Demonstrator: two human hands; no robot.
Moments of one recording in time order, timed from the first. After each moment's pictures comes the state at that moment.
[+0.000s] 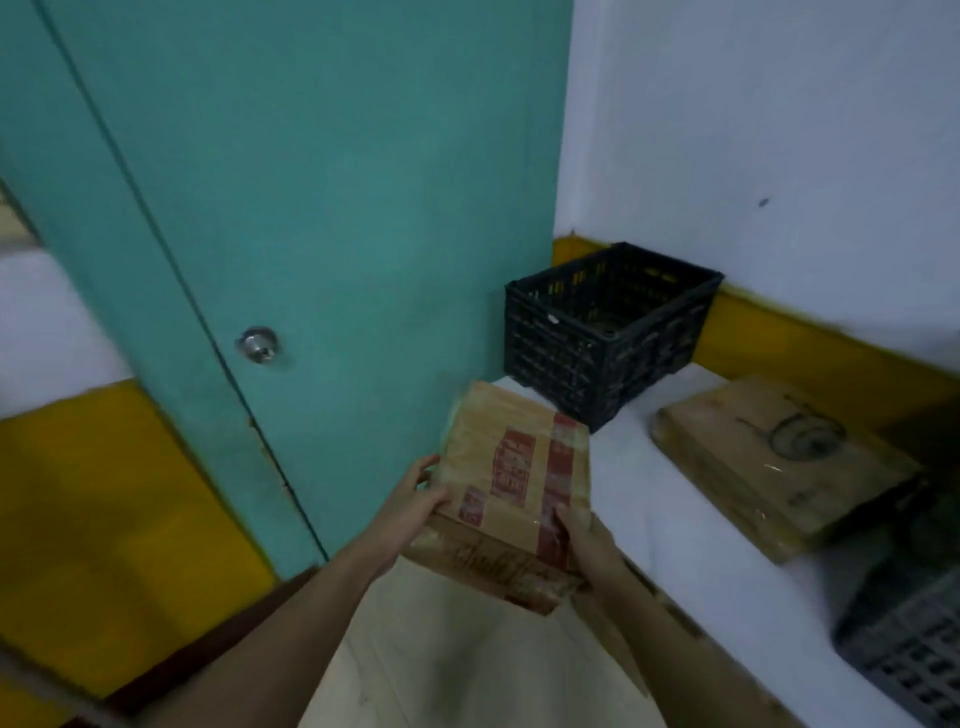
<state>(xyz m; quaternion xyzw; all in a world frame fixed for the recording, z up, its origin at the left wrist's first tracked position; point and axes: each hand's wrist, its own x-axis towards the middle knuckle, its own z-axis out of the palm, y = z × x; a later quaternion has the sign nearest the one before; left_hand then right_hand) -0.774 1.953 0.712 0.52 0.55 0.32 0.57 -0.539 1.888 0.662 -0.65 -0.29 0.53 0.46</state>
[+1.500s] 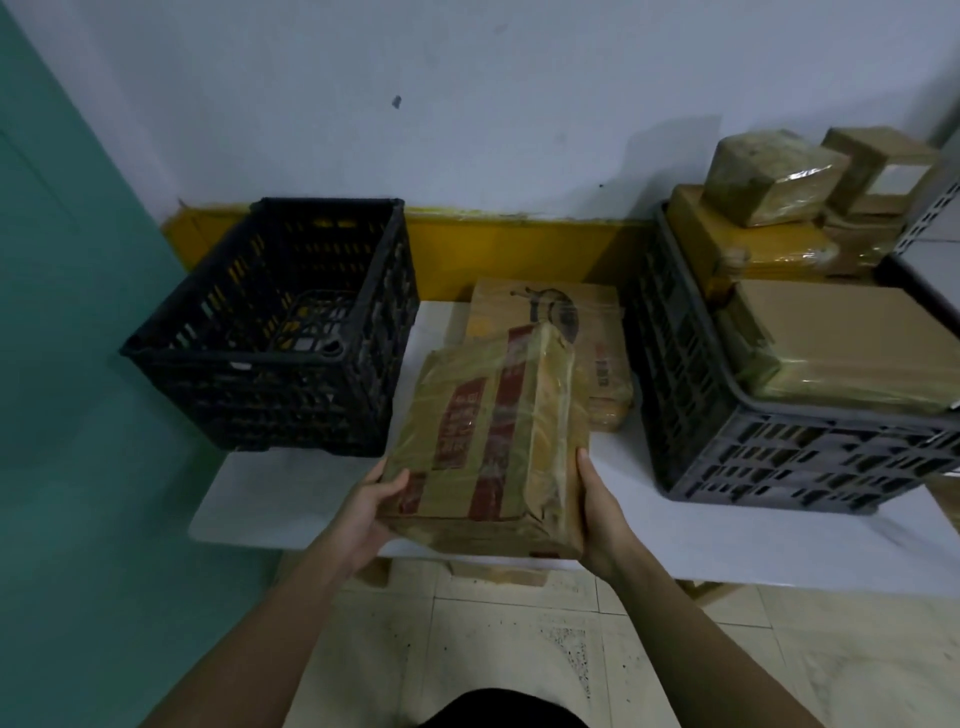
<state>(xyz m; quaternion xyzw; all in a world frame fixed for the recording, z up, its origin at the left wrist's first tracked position) -0.531 2.155 0.618 0.44 0.31 0.02 0.85 -0.387 1.904 0.638 -0.52 0.09 0.43 0.74</state>
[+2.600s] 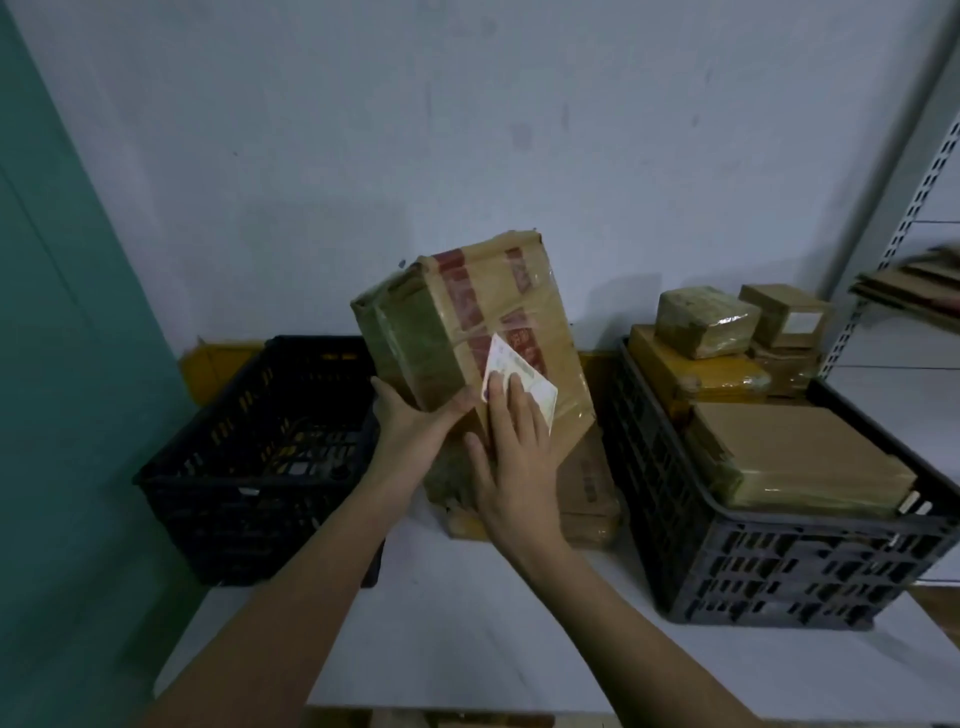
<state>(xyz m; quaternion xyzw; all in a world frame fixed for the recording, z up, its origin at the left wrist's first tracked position) -0.442 2.131 0.848 0.69 0.25 0.25 0.63 -0.412 2.005 0.813 -0.83 -0.35 -0.16 0.42</state>
